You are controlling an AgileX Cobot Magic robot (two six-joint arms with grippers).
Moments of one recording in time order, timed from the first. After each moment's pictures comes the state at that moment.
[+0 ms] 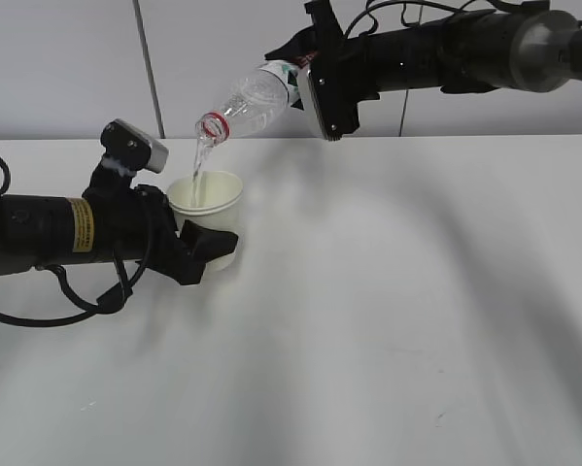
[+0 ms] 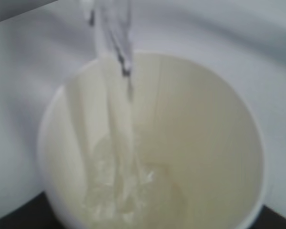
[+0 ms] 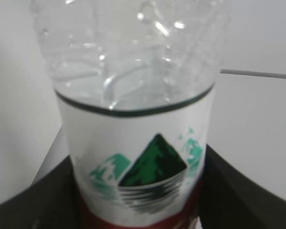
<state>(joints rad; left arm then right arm) -0.26 1.91 -0.85 1.04 -0.69 -0.68 0.22 2.30 -1.92 -1.68 -0.58 -0.16</state>
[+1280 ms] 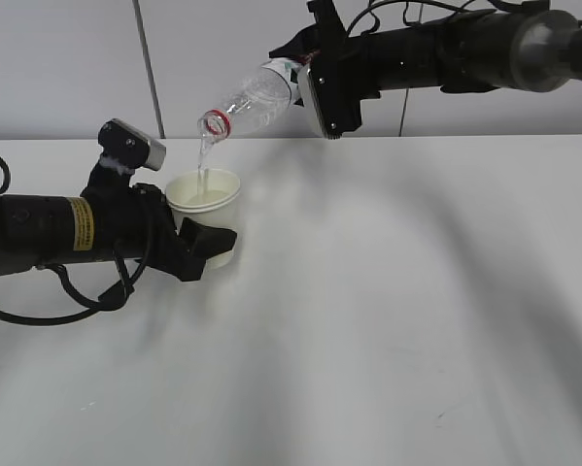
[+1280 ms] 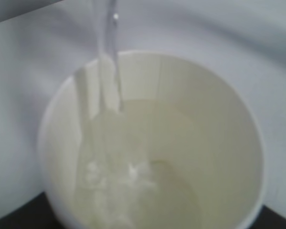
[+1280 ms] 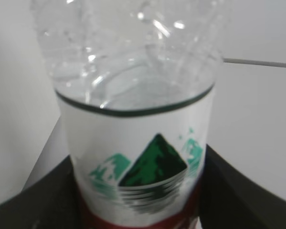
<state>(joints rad) -0.26 1.91 -0.85 1.01 -0.68 -0.68 0.22 2.30 -1.92 -1.68 -0.54 -0.17</state>
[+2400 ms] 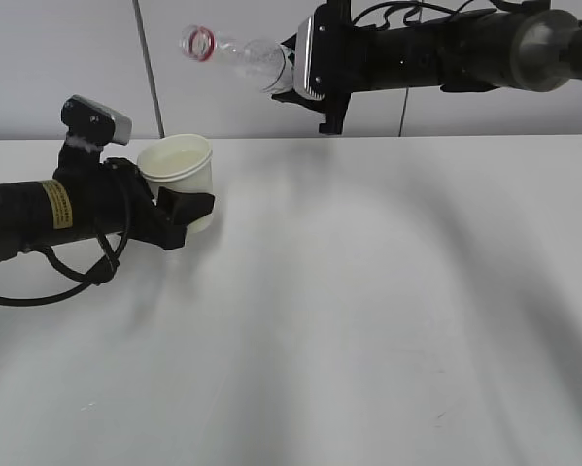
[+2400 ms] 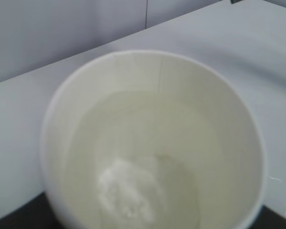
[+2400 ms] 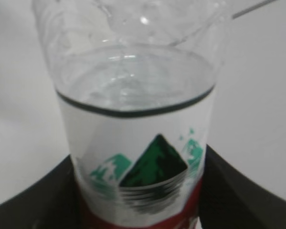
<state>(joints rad) -0.20 1.91 -0.85 0.86 -0.77 -0.55 0.22 2.30 -1.93 -1.67 -0.56 0.32</state>
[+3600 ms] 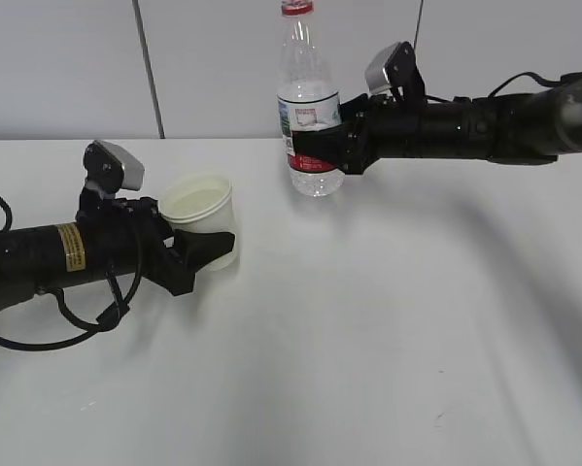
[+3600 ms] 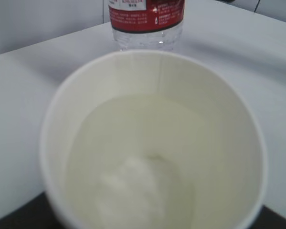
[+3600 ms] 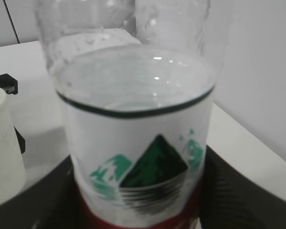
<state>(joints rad) -0.19 2.05 -0.82 0.91 -0.99 -0.48 0.09 2.31 -1.65 -1.40 -0.95 0.92</state>
